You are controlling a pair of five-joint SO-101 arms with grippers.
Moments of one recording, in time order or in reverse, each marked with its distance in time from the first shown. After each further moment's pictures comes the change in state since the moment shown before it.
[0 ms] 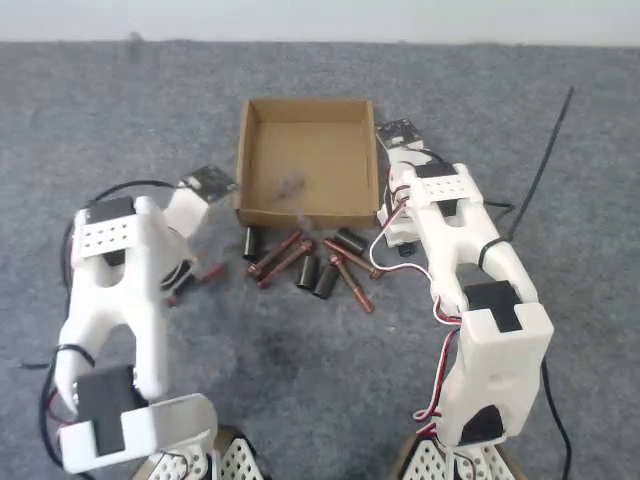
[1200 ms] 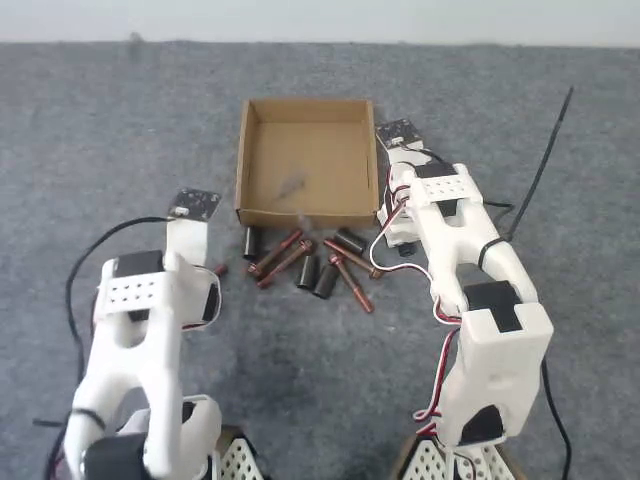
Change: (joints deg) left arm 6.2 -18.5 22.7 -3.3 36.0; right arm 0.0 0.0 0.0 0.0 0.0
